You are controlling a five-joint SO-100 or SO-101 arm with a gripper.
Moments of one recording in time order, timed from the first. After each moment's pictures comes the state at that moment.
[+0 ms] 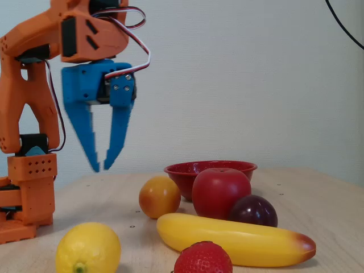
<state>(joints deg) -44.0 88.7 77.4 99.7 54.1</state>
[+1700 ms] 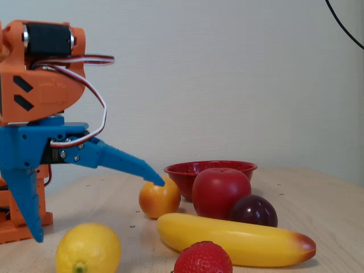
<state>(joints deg) -59.5 77.3 85.3 87.2 74.2</state>
